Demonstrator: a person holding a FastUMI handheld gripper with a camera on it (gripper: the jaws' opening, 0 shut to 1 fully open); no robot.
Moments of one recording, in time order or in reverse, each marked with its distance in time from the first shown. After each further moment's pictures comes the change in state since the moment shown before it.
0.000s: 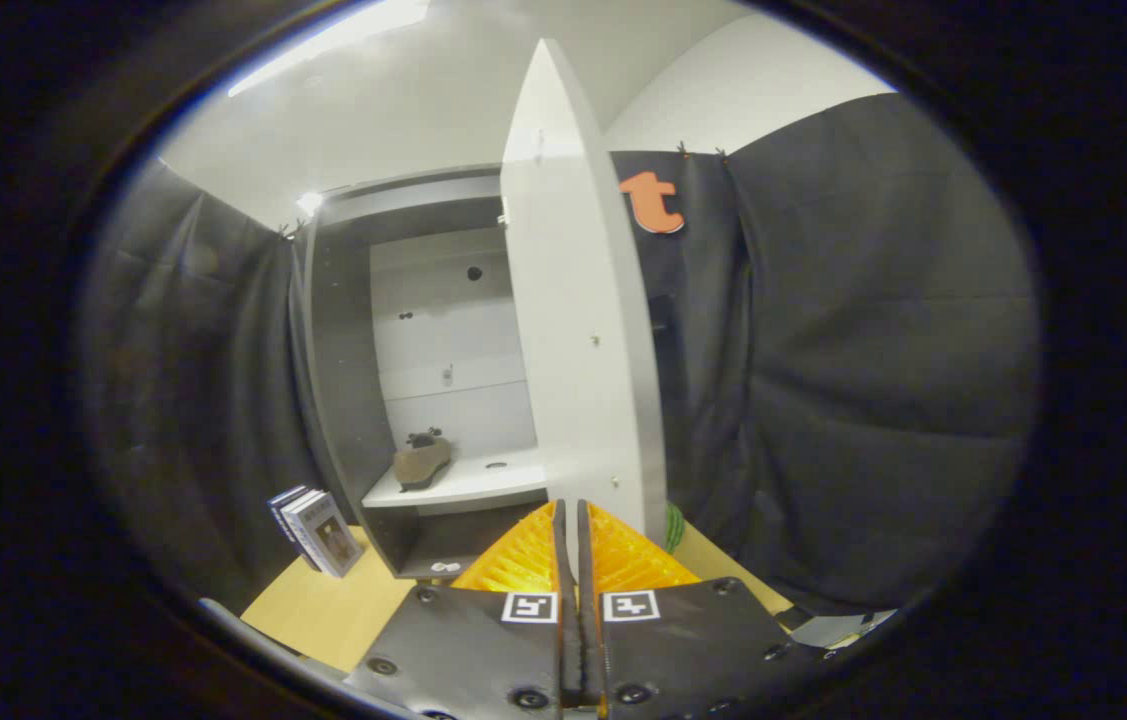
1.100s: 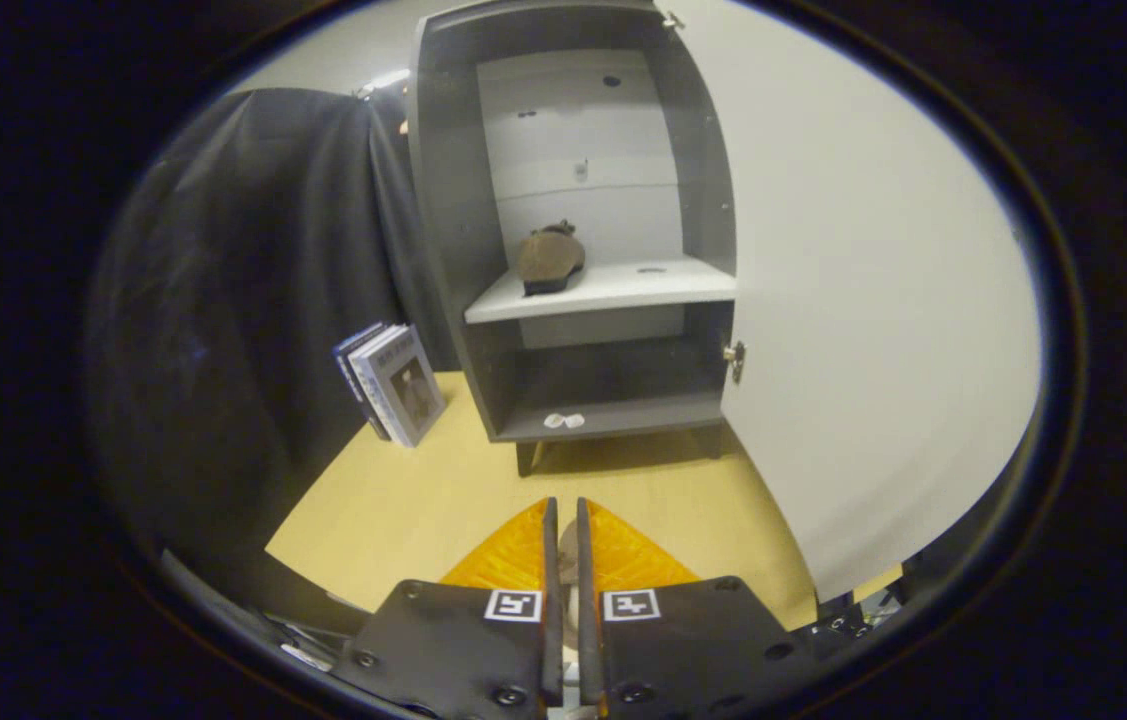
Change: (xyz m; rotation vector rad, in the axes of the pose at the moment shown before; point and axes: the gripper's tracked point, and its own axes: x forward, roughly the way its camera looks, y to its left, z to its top) arm 0.057 0.157 -0.230 -0.099 0.536 0.241
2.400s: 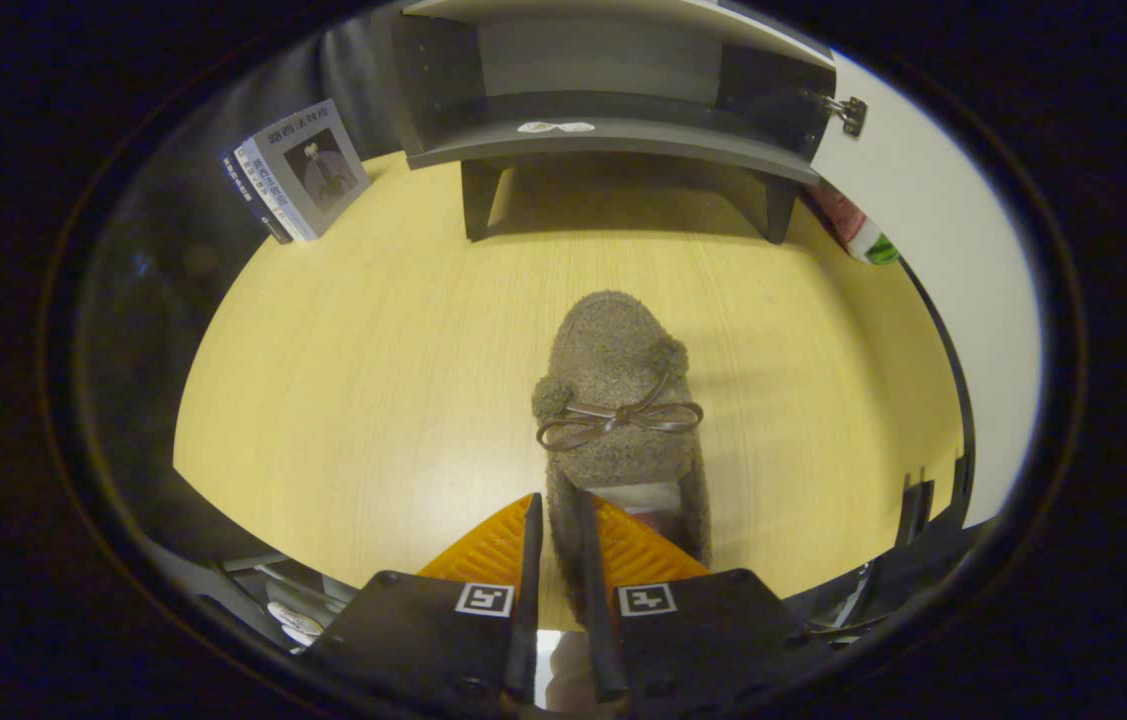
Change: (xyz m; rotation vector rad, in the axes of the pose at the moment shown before) arm 0.126 -0.005 -0.205 -0.051 0.587 -0.165
